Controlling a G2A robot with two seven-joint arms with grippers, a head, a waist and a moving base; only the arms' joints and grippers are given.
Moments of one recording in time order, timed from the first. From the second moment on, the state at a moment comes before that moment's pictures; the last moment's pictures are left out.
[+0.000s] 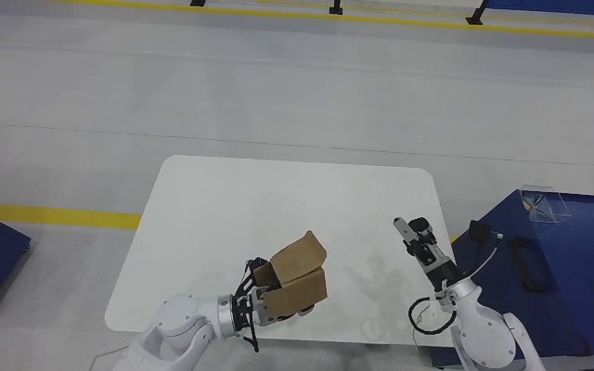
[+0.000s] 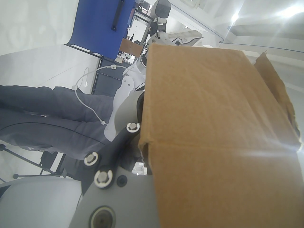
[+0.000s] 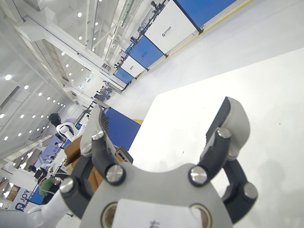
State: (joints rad) left arm 1.31 -1.14 -1.06 -1.71 -0.70 0.21 -0.85; right arm -1.64 -1.11 1.59 -1.95 -0.26 -0.25 0.19
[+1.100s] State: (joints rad) left arm 0.99 -1.43 -0.70 -1.68 -1.86 -0.45 1.18; right arm -1.64 -1.11 1.59 -1.95 -0.26 -0.24 0.19
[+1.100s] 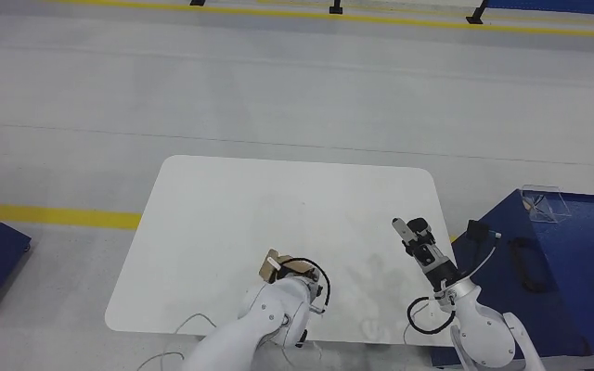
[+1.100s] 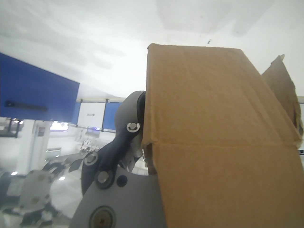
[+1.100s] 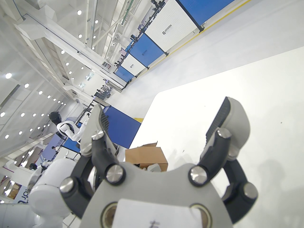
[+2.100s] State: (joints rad) left arm 1.25 -1.41 -0.84 -2.11 -1.52 0.02 1.00; right arm -1.64 -1.11 1.59 -1.95 -0.26 -0.24 0.19
